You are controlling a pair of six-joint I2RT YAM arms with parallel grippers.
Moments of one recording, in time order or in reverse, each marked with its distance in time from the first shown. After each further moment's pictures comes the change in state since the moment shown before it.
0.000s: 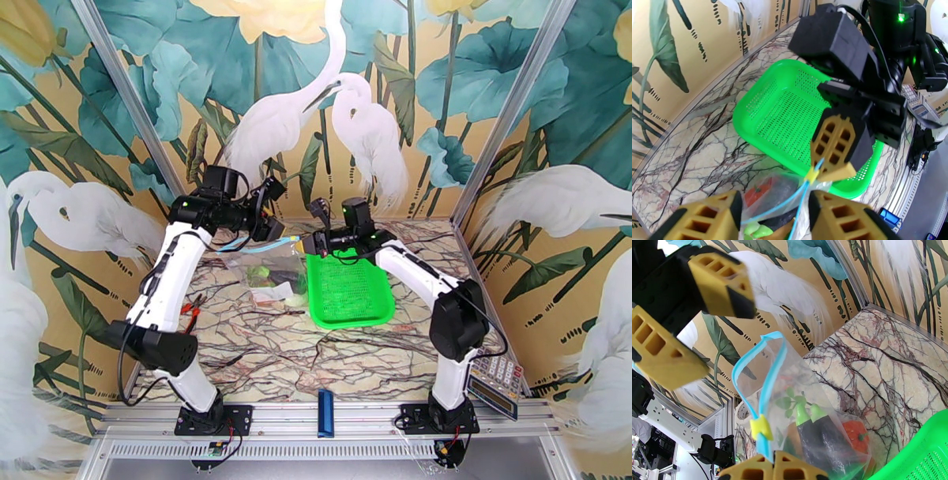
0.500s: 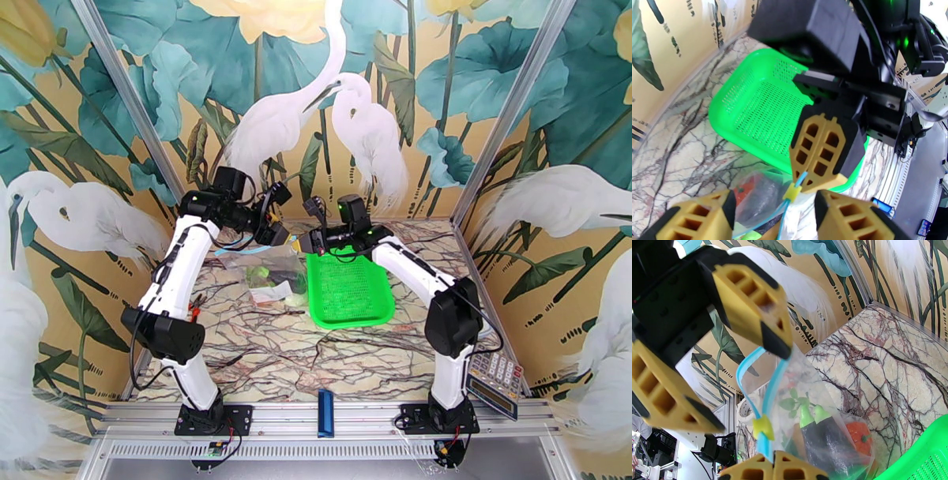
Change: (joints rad) left arm 0.000 0.083 0.048 -0.114 0.076 0.057; right arm 0.005 0.043 0.082 -0.072 -0.011 -0.023
